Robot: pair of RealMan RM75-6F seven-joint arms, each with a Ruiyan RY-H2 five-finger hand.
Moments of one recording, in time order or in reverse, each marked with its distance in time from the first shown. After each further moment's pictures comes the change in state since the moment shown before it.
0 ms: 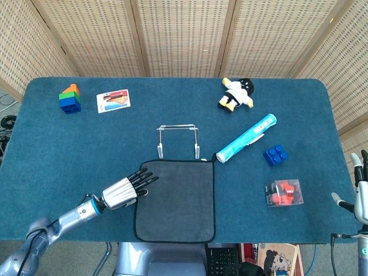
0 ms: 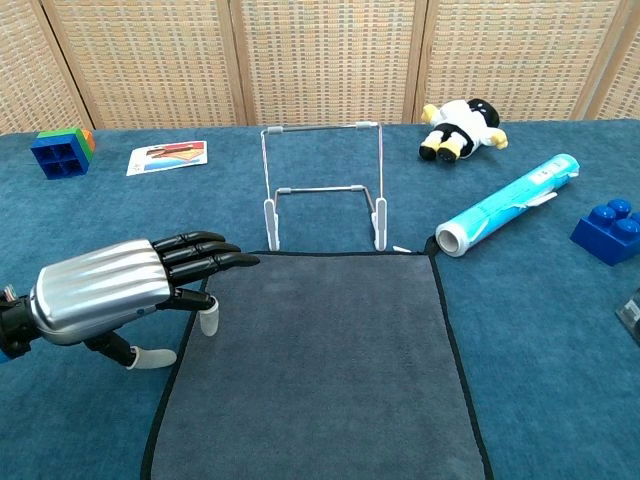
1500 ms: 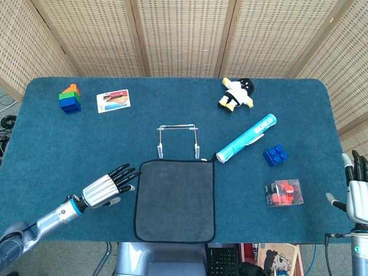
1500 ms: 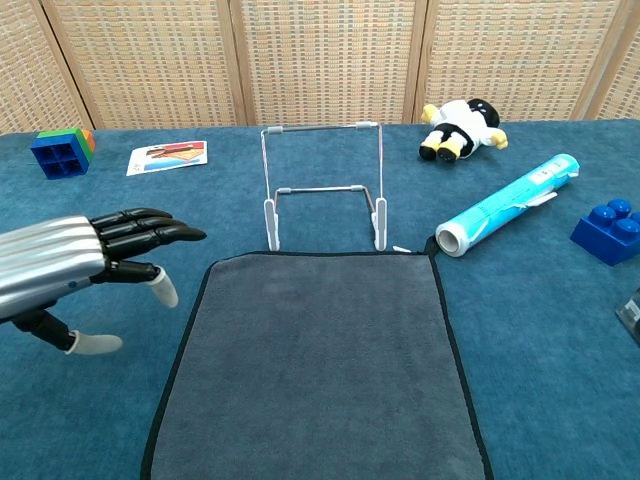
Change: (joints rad) left arm 0.051 0.222 -0.103 -0.267 0.086 -0.024 0.017; right arm 0.013 -0.029 -0.008 0.011 -0.010 -0.014 -0.060
